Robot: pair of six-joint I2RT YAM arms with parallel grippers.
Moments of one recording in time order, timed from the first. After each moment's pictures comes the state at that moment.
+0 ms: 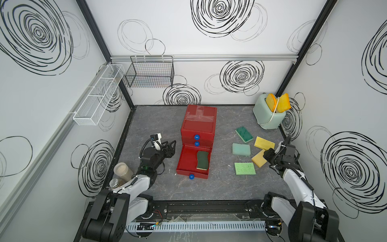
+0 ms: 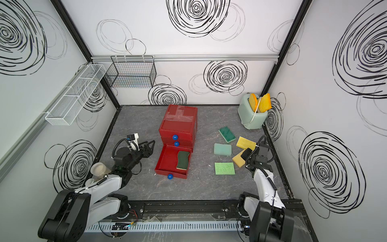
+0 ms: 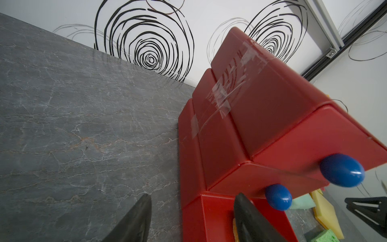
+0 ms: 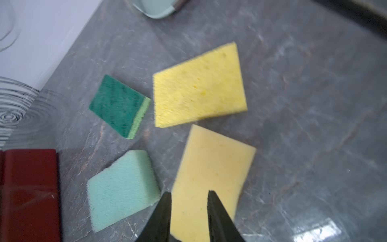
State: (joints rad) left arm -0.13 1.14 0.21 0.70 0.26 -0.48; right arm -0.17 0.95 0.50 -0.29 -0.08 0.50
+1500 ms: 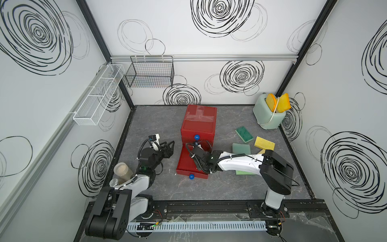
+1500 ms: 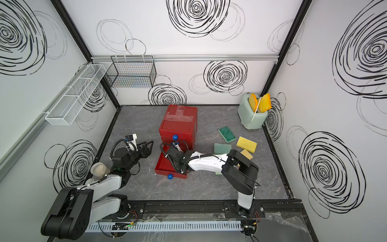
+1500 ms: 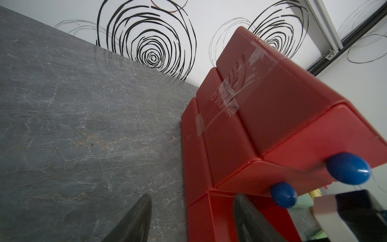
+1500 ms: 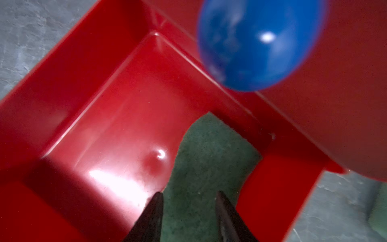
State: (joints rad) left arm -0.07 1.17 0.19 0.76 0.34 -0.48; right arm 1.11 1.82 1.16 -0.44 0.38 0.51
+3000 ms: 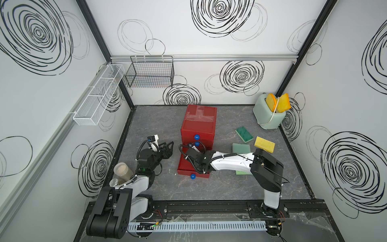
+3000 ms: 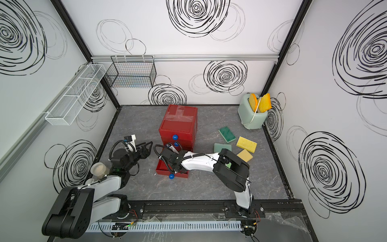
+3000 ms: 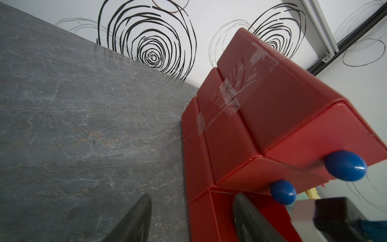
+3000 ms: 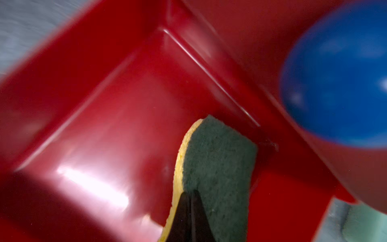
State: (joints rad) left arm -0.04 1.18 0.17 0.80 0.37 -0.49; right arm 1.15 1.88 1.27 -0.51 0.45 0.40
